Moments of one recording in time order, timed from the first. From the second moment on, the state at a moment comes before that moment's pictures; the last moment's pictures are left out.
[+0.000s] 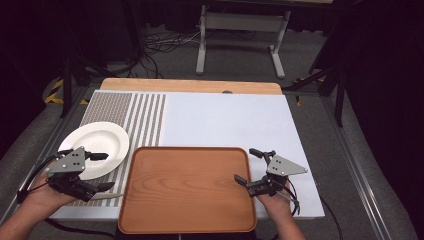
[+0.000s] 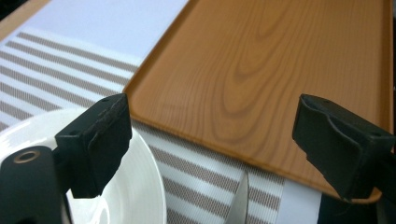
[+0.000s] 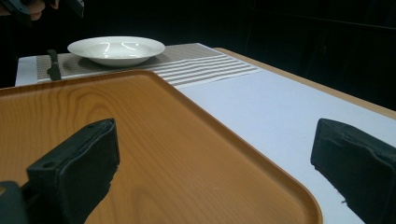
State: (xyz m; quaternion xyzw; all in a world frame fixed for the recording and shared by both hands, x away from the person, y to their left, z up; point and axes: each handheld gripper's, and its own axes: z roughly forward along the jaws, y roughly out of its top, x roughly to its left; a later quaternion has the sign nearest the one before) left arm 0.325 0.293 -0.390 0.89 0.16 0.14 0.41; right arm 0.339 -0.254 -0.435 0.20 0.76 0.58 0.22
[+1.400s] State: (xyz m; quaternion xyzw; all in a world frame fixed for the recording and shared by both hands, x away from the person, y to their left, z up) left arm 0.330 0.328 -0.405 0.97 0.10 0.07 0.19; right arm 0.341 -0.249 -0.438 0.19 0.77 0.58 0.19
